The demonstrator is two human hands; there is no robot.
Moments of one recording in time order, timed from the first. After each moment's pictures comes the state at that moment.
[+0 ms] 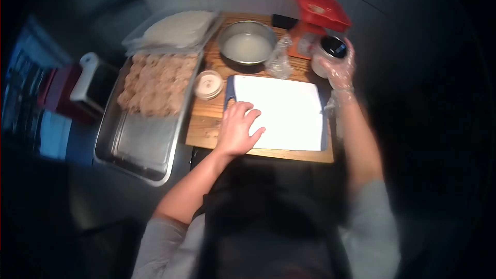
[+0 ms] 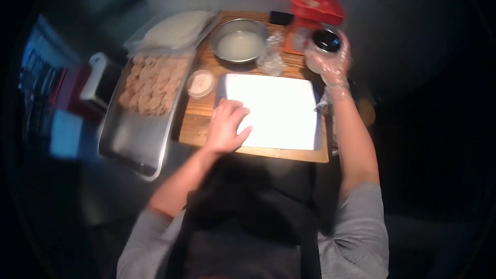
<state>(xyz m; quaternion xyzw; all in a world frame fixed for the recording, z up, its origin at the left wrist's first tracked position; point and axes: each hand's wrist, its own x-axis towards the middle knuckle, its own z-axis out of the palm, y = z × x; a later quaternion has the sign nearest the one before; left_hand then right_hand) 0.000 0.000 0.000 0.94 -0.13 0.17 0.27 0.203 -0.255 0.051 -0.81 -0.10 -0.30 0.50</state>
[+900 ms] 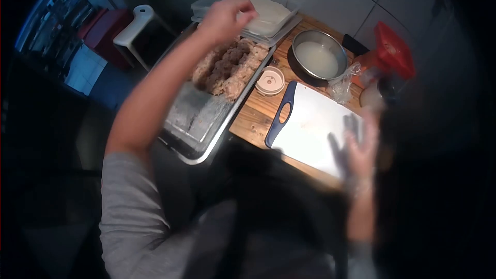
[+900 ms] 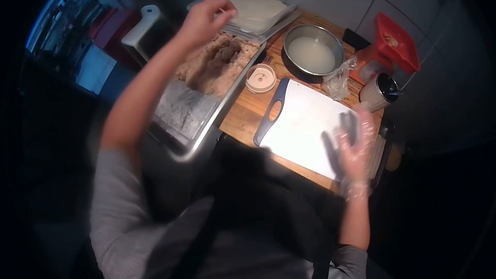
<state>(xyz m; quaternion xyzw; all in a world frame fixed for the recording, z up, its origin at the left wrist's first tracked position) 0.088 0.198 0.156 0.94 -0.02 0.27 0.21 0.070 -0.214 0.055 -0.76 -0.16 0.00 0.63</state>
